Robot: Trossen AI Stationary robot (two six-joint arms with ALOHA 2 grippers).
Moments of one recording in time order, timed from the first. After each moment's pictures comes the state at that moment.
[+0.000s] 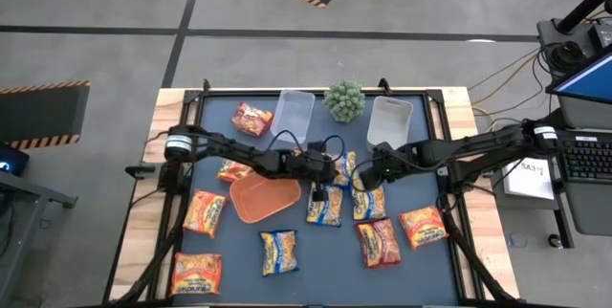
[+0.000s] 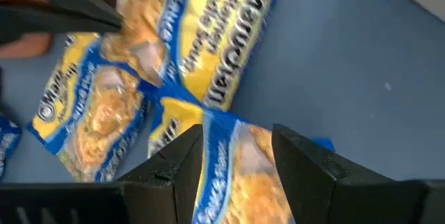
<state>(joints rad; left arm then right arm) 0.01 2.01 1.17 0.24 -0.14 0.12 0.03 1.21 0.69 -0.53 0.08 1.11</state>
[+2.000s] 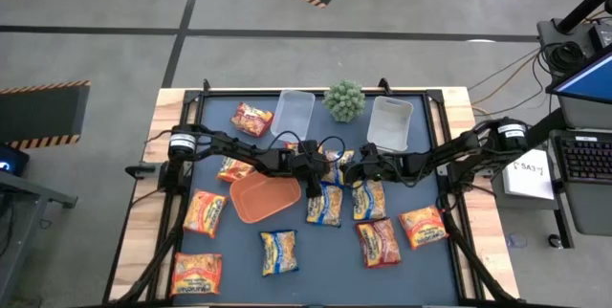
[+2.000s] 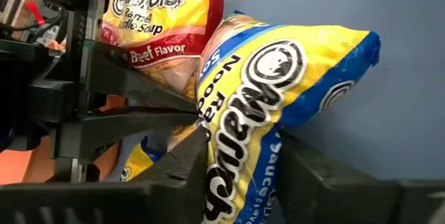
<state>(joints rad) 0.04 2.04 1.14 0.11 -0.22 0.09 0.01 1.53 0.47 0.41 0.31 1.15</state>
